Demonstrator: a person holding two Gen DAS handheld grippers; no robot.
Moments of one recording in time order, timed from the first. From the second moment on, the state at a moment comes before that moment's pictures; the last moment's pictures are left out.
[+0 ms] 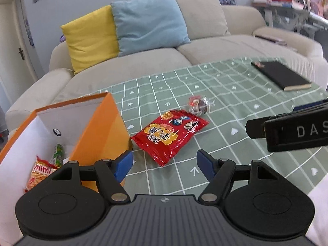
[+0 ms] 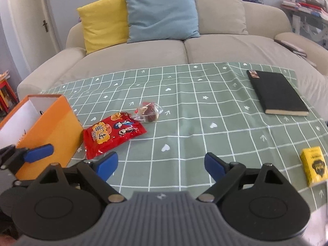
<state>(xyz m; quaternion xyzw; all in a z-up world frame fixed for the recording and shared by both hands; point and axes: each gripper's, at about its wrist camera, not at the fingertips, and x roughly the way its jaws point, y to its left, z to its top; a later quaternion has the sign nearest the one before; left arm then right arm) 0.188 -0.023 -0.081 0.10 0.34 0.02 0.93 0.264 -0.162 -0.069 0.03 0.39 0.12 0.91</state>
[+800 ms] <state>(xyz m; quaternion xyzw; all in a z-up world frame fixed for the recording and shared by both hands) 0.247 -0.012 -0.115 0.08 0.39 0.03 0.92 0.327 -0.122 -0.105 -0.09 0.33 0.20 0.92</state>
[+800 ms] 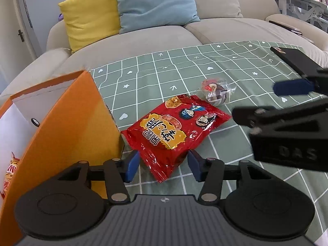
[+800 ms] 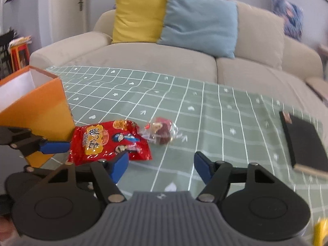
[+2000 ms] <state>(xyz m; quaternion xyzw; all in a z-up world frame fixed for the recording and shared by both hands) 0.215 -0.012 -0.103 0.04 0.43 -0.02 0.90 0.342 -0.103 -0.117 -0.10 0.37 0.19 0.90</state>
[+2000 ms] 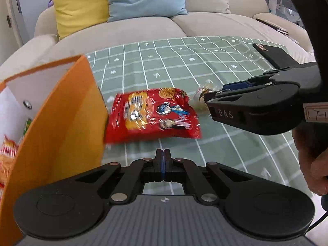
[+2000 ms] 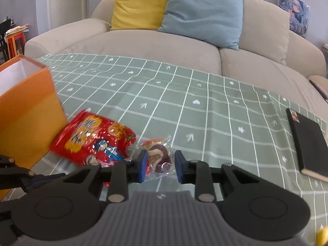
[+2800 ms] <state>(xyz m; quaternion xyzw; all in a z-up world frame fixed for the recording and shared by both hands) 0.182 -0.006 -0.089 0.00 0.39 -0.01 0.92 0.265 -0.148 -0.096 -0.04 0.41 0.14 0.90</state>
